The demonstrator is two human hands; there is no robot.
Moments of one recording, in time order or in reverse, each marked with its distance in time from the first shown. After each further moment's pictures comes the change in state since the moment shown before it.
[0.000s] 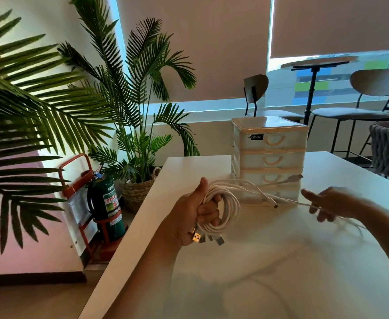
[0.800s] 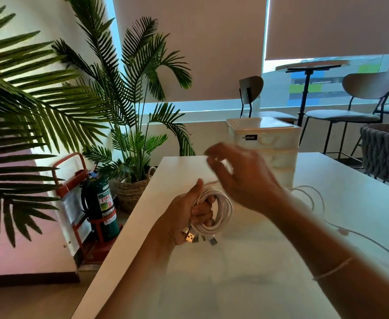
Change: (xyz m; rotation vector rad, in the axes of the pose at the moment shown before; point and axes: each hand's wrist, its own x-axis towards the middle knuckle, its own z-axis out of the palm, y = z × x) left_hand 0.000 0.000 -0.002 0.017 0.040 -0.036; right_hand -0.121 -0.160 -0.020 0.376 0.711 -1.004
